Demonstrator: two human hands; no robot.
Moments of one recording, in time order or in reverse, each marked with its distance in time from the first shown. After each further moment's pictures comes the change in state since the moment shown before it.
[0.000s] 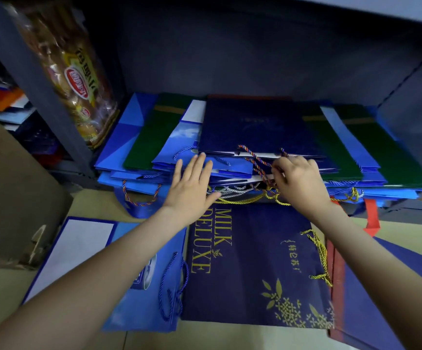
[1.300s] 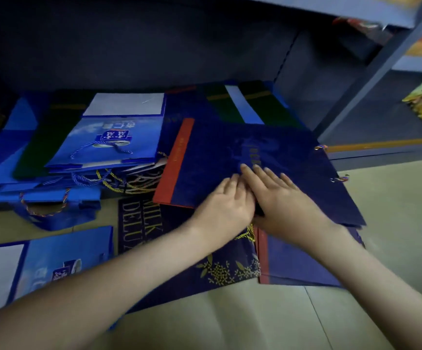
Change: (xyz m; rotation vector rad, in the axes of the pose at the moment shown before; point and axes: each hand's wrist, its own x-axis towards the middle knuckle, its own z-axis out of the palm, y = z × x) left_hand -0.026 0.220 -0.024 0.150 0.457 0.706; right_hand -0.133 0.021 -0.144 -0.178 -0.547 0.198
